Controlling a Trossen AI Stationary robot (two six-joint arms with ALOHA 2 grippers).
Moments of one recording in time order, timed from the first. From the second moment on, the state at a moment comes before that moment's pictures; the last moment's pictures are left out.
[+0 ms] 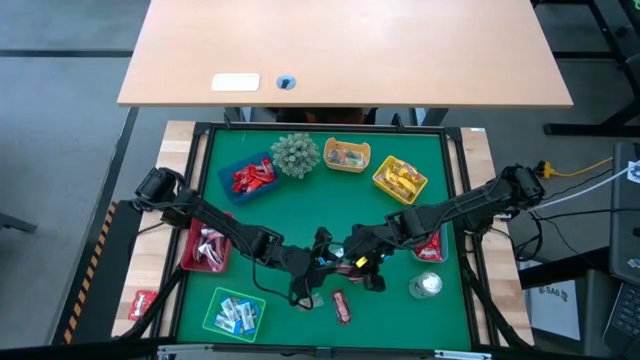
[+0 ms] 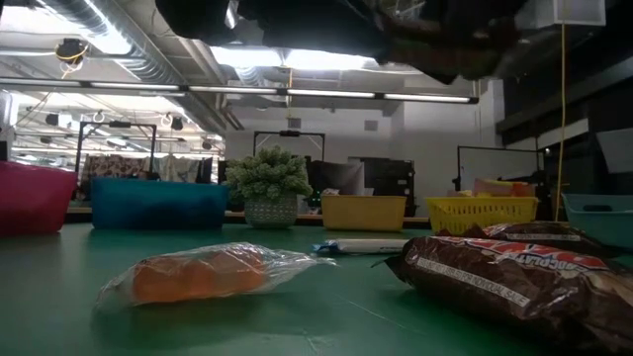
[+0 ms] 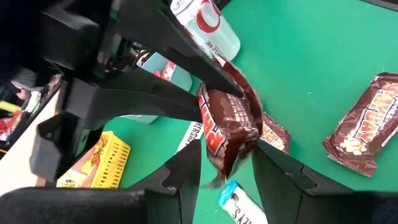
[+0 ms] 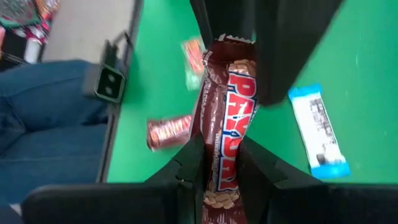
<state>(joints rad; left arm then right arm) -0.40 1.80 1.17 0.09 -0.38 0.50 0.34 1.61 1.22 -0.51 -0.21 0.34</state>
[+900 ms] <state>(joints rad) -0.40 1.80 1.16 0.12 -0.38 0.50 0.34 1.61 1.22 -0.46 -0.14 0.33</state>
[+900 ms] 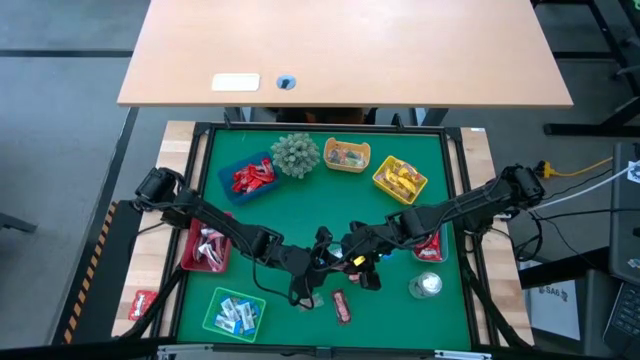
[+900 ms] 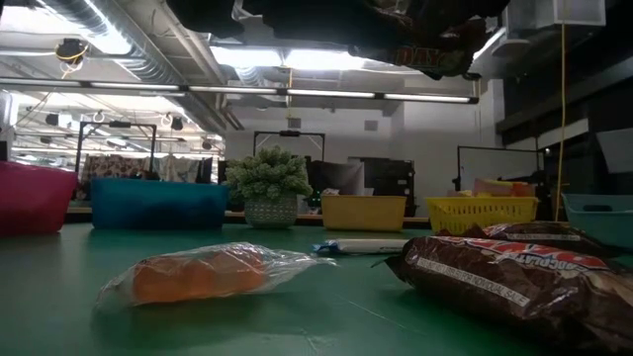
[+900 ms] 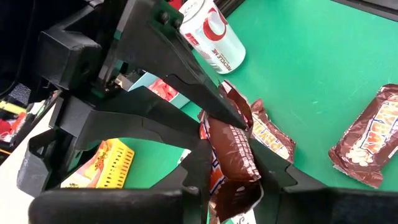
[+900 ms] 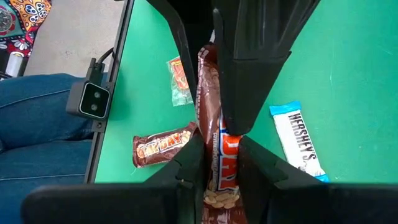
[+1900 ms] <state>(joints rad) -0.52 1.51 1.17 -0.37 -0.56 -0.50 0.23 1.60 1.35 -0.76 -0.09 0.10</state>
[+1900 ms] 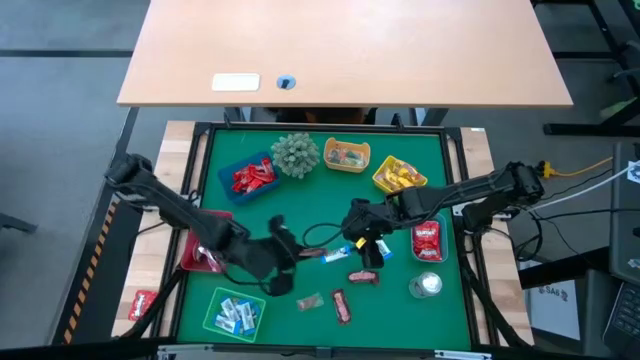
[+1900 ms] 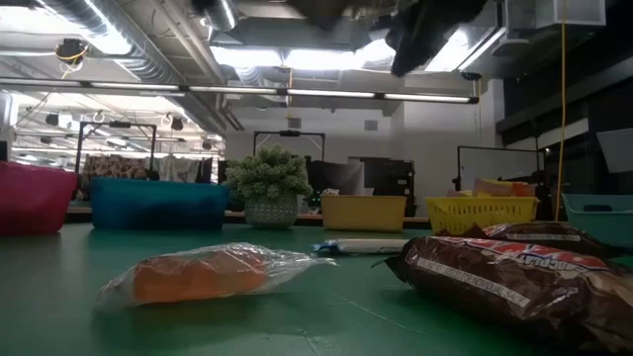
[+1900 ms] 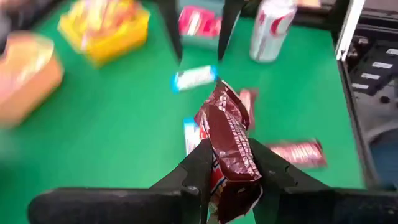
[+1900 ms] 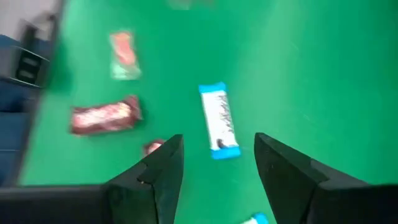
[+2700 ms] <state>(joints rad) -0.72 1.23 1.17 -1.55 -0.02 -1.59 0.24 1.60 1.10 -0.41 -0.01 0.10</state>
